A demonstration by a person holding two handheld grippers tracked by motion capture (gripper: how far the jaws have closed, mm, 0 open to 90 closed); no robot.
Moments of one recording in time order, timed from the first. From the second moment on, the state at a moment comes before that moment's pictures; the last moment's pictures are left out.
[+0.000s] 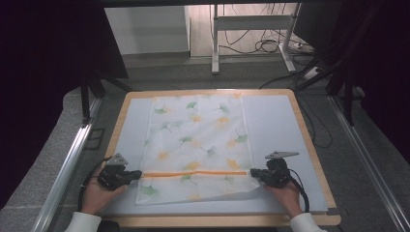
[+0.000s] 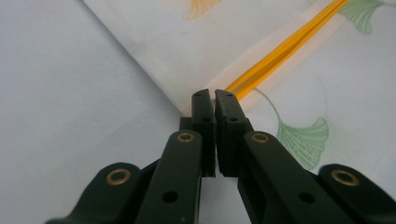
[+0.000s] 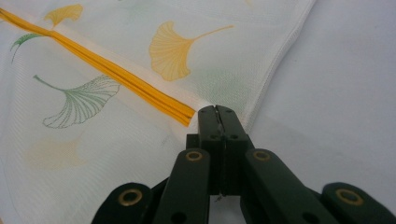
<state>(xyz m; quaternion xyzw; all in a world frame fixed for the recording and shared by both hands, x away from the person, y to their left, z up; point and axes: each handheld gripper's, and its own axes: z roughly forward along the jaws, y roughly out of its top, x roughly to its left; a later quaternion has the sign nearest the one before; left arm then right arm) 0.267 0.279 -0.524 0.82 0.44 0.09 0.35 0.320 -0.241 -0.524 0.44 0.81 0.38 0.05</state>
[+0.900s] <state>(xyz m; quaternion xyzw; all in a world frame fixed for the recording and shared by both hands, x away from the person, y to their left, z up) 0.269 0.286 -0.511 0.73 0.50 0.22 0.42 0.314 -0.277 -0.501 0.40 0.80 0.44 0.12</state>
